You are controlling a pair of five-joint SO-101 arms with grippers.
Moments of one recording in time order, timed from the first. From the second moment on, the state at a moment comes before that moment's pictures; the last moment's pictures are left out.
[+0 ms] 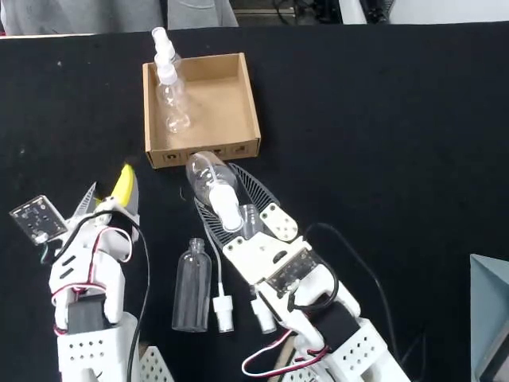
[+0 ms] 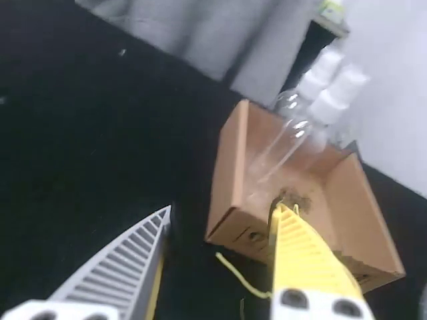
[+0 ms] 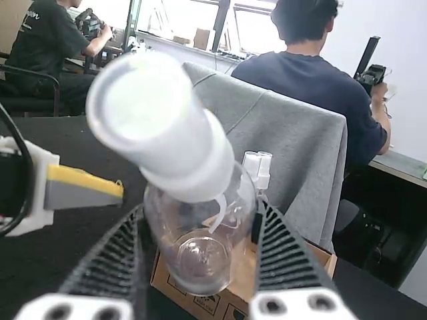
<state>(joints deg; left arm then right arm) -12.7 -103.7 94.6 33.0 24.0 -38.3 -103.0 96.6 10.9 15.2</state>
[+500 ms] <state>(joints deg) -13.5 -103.7 96.0 36.3 23.9 -36.3 -103.0 96.5 11.6 15.2</state>
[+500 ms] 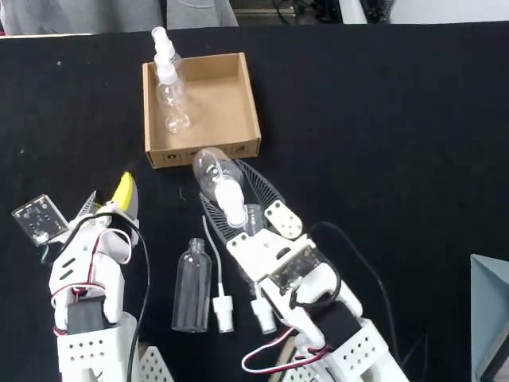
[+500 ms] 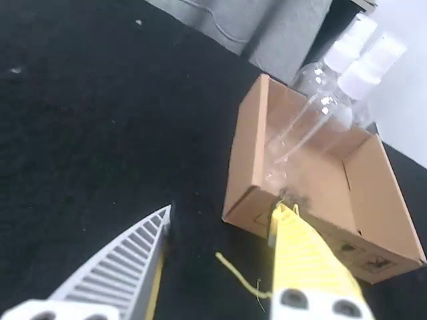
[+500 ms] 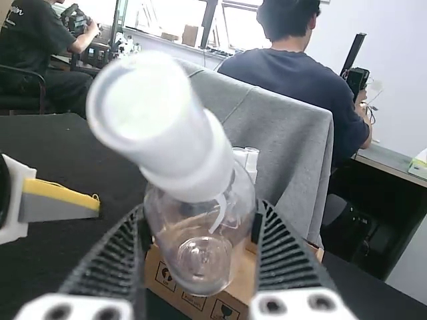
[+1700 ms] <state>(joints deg) -15.0 -103.7 96.1 36.4 24.0 -36.3 -78.1 68.5 29.1 15.2</state>
